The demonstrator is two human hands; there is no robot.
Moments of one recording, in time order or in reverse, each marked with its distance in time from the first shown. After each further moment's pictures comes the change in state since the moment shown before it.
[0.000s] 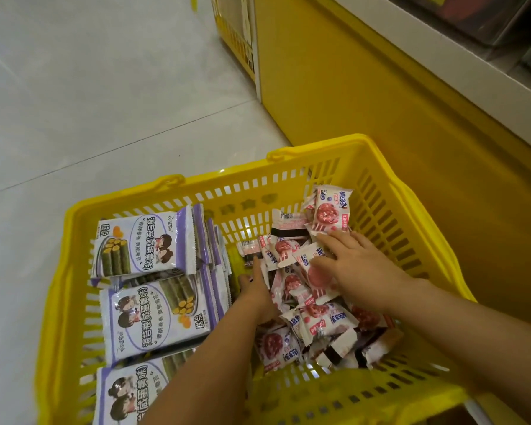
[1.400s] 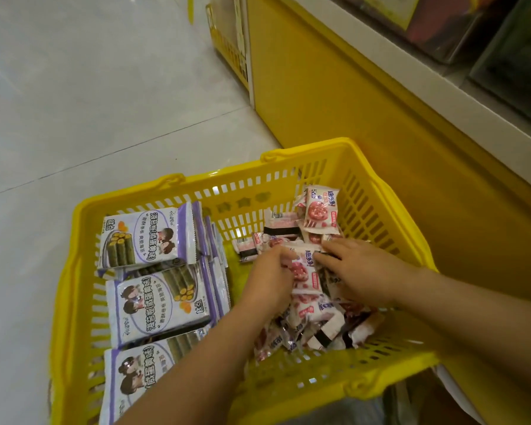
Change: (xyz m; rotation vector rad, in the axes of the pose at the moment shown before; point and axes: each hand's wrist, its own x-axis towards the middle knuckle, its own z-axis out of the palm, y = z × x) left_hand -0.059 0.037 -0.002 -0.296 0.257 0.403; right_hand -0.032 0.006 -0.021 -0.028 -0.147 -0.016
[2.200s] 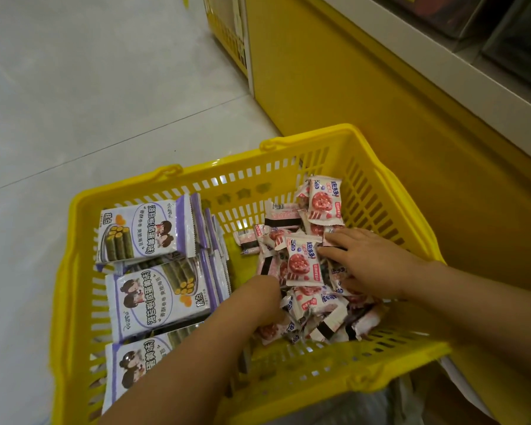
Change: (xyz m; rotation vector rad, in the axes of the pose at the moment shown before) left_hand -0.012 -0.014 -0.012 0.888 -0.513 -0.066; right_hand 0.003 0.008 0.014 0.018 0.017 -0.025
